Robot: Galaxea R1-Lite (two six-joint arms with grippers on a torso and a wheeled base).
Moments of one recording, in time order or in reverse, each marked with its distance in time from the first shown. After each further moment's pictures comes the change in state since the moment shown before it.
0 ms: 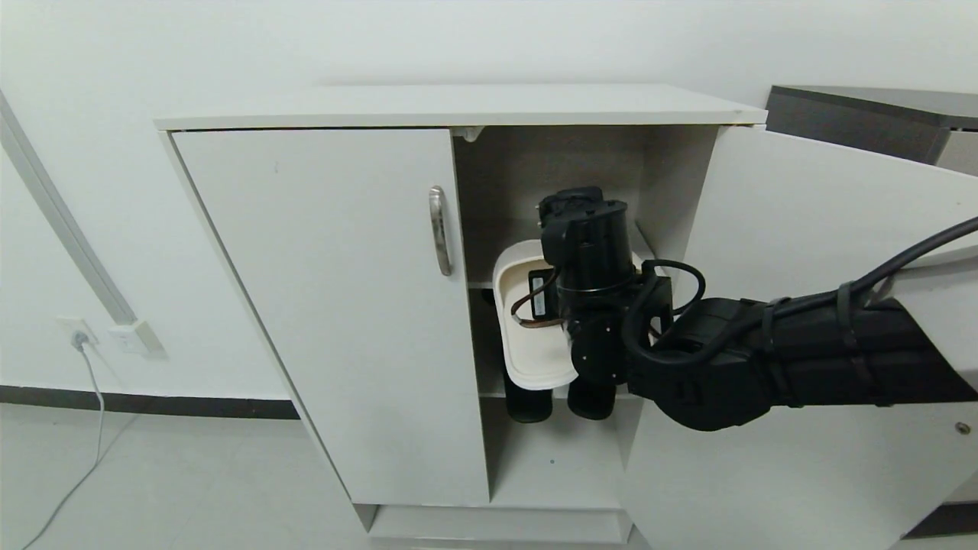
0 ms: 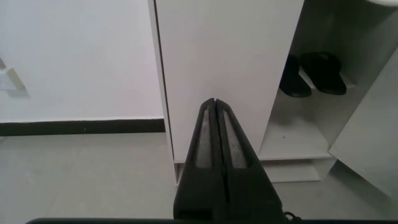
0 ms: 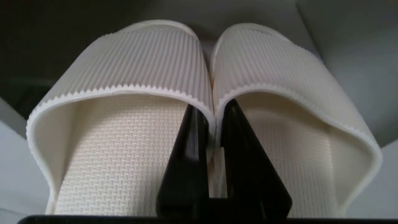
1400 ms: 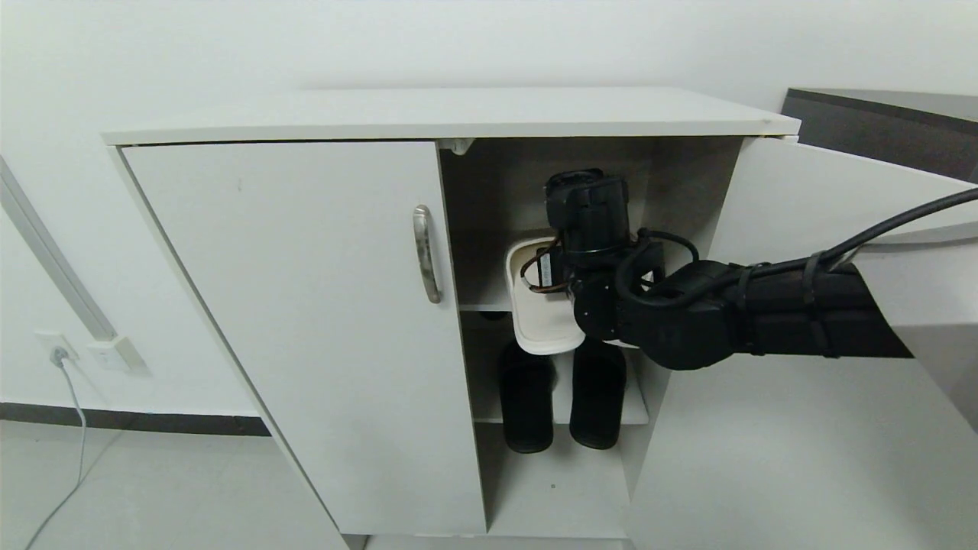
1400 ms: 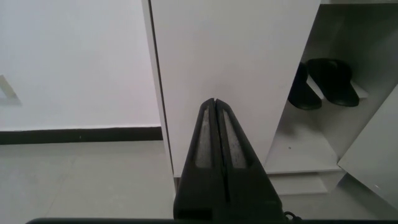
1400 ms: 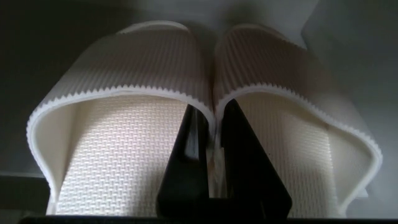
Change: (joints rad) left arm 0.001 0.000 0.000 0.000 0.000 0.000; right arm -0.076 0.088 -0.214 0.145 0.056 -0.003
